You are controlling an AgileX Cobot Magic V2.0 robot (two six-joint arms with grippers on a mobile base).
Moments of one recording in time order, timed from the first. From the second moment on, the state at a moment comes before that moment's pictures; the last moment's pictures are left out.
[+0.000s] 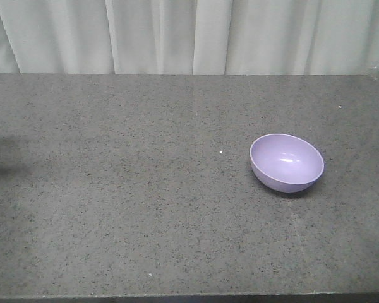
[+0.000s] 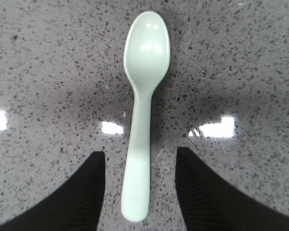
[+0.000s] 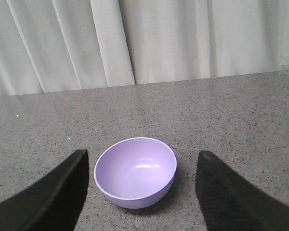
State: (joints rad) left arm 0.25 1.92 -1.70 0.05 1.24 0.13; right arm 0.01 0.52 -0.59 0.25 0.36 -0.09
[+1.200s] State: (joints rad) left arm 0.25 2.06 -1.71 0.06 1.18 0.13; right arm 0.01 0.52 -0.59 0.29 0.38 -0.09
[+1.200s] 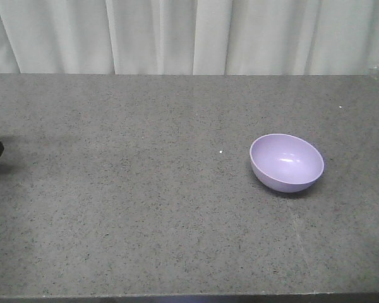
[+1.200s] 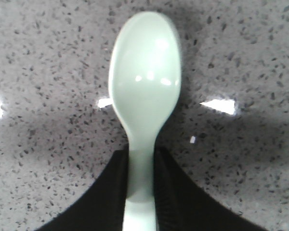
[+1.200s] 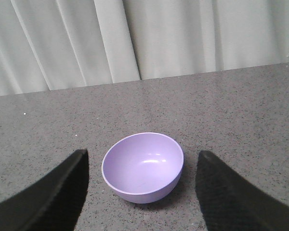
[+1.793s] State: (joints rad) left arm 0.25 1.95 -1.71 -0.10 1.16 0.17; right arm 0.01 0.52 -0.59 0.30 0.38 -0.09
